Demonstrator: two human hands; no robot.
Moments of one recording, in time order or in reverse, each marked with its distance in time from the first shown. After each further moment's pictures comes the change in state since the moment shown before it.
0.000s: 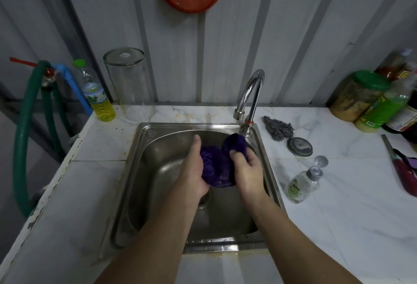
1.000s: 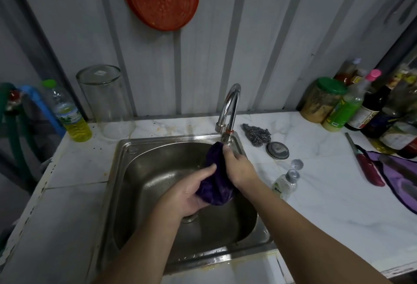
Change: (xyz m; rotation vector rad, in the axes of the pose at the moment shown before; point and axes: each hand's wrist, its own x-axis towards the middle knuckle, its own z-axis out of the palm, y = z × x) left_hand -0.015 0.004 0.000 0.339 -0.275 -0.205; right_hand 0.024 -0.044 -0.008 -0.797 0.039 0.095
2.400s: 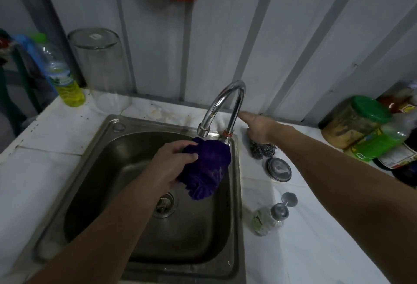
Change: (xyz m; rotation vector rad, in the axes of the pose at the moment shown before) left_hand 0.053 0.030 0.032 0.139 0.332 0.365; right_hand 0.218 -0.001 -0.105 -1.038 -0.350 -0.573
